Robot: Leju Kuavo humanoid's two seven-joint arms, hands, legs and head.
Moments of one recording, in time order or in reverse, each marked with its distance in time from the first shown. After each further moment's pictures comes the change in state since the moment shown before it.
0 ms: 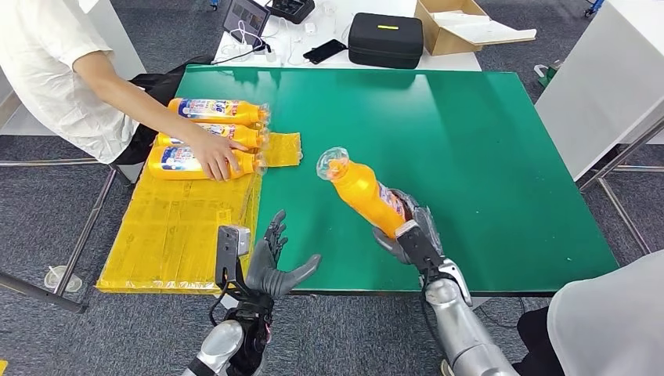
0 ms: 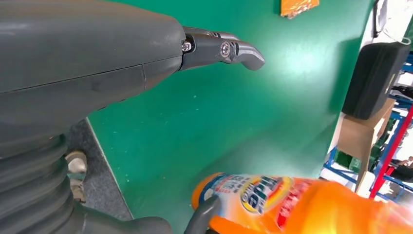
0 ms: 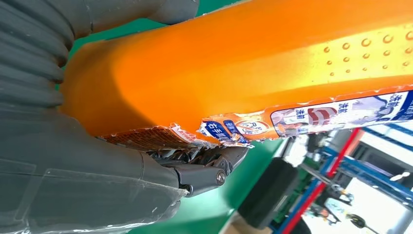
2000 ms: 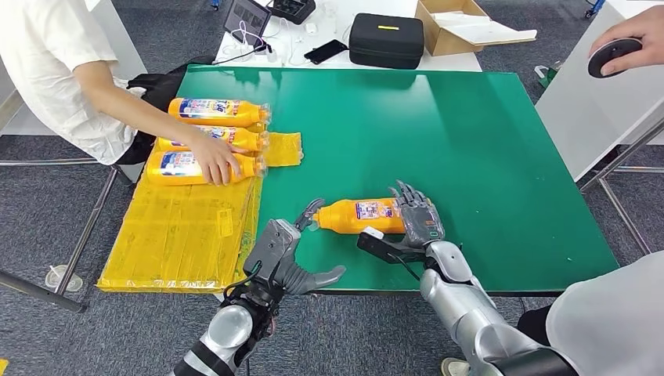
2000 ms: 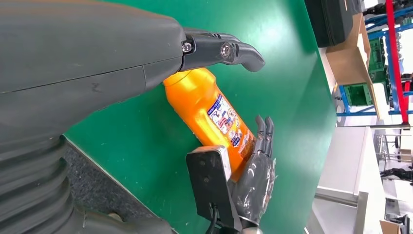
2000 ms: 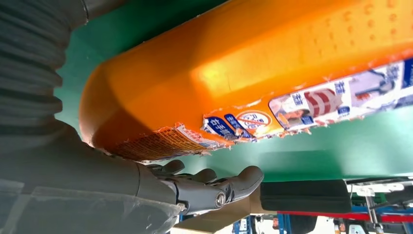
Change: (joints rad) left arm -0.092 0.017 -0.040 0.003 -0.381 -0.190 0.077; right arm -0.240 -0.050 0.147 0.424 0.749 -0.302 0.392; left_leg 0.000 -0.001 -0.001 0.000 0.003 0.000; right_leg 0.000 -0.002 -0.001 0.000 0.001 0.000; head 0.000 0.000
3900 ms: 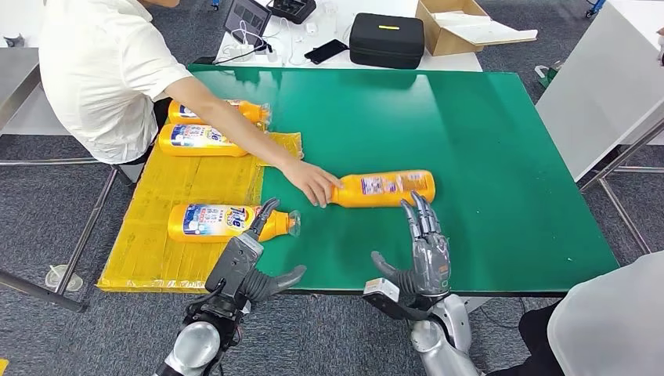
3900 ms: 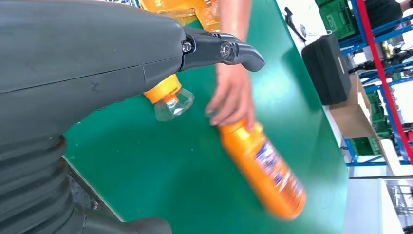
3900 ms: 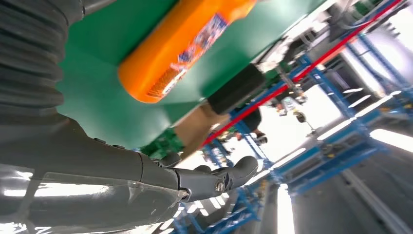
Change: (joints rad) left arm 0.126 0.089 0.107 -0.181 -0.167 0.047 -0.010; right arm 0.467 0.135 -0.180 -0.675 -0.314 -0.210 -0.469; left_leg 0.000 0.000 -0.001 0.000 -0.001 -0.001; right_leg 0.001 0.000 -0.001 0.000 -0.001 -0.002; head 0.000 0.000
